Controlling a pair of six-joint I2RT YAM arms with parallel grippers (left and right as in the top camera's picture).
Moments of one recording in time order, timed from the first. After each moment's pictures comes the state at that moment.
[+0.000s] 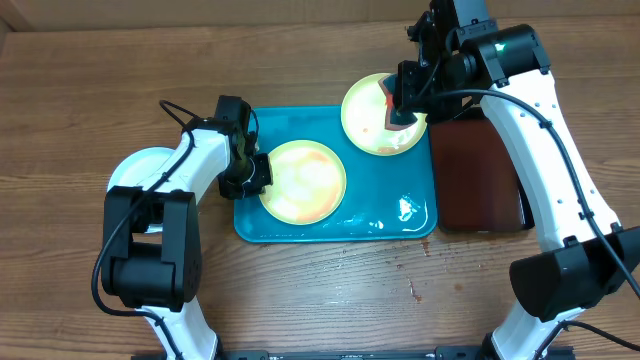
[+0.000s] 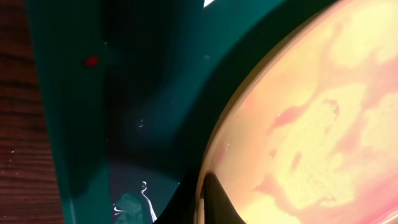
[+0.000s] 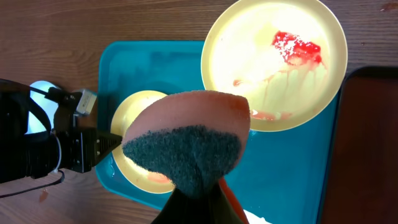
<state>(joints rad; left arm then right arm) -0.13 1.95 1.26 -0.83 0.18 -0.32 0.28 1.89 2.01 -1.25 -0.28 0.28</state>
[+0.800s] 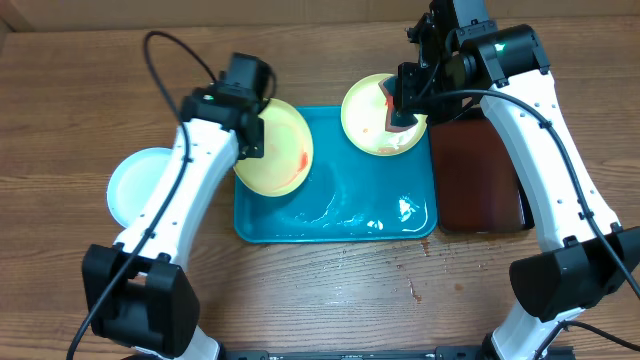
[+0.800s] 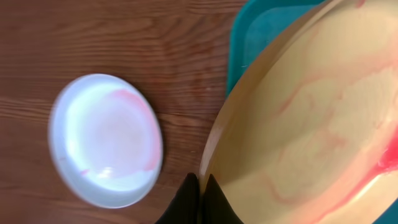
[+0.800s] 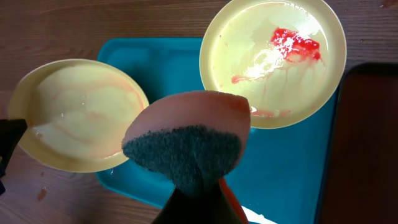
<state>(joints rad) -0.29 1.75 1.51 -1.07 -0.43 -0.26 0.28 1.89 2.01 -1.27 -0.28 0.28</state>
